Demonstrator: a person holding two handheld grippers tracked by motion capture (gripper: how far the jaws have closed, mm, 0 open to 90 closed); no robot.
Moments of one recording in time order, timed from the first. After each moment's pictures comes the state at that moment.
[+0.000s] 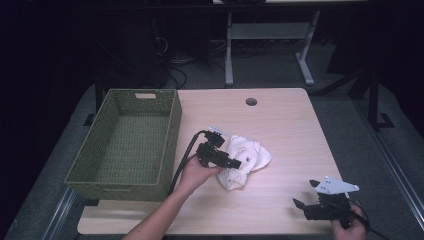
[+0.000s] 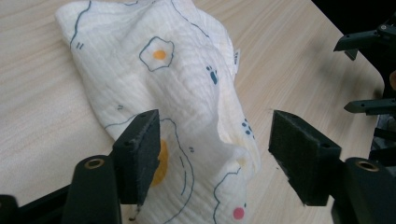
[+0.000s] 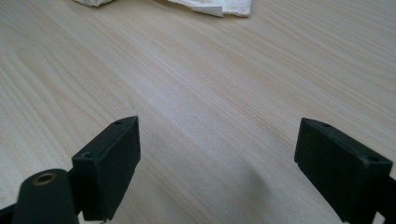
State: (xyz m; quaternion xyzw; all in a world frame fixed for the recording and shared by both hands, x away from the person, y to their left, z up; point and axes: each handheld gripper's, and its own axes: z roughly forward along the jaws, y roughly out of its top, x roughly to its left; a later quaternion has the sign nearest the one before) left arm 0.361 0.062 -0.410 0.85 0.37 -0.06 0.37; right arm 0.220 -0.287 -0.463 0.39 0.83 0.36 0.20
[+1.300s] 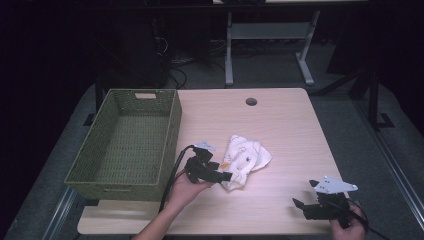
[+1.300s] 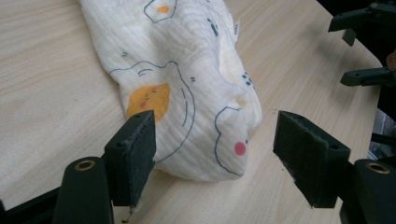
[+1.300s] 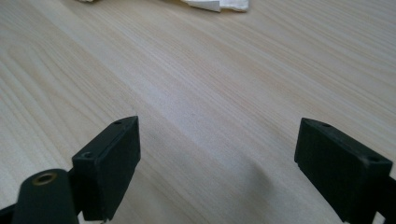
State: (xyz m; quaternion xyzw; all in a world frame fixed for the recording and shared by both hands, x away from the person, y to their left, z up) left arm 0.322 0.094 -0.427 0.84 0.37 -0.05 0.40; right arm 0.222 -0.286 -0.466 0.39 0.83 0.35 0.20
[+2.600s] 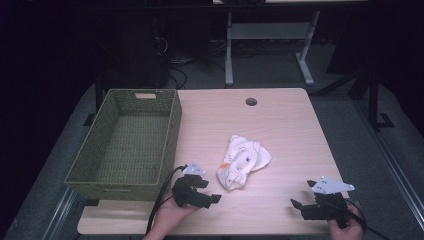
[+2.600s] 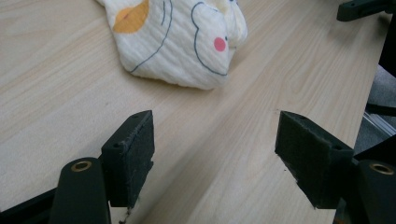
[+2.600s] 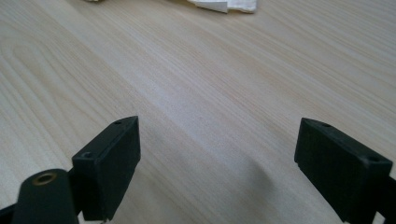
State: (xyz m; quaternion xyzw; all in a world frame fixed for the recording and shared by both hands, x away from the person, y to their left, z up) left arm 0.267 0.125 -0.443 0.86 0.34 -0.01 0.38; right arm 0.222 -0.280 -0.466 0.39 0.83 0.35 0.19
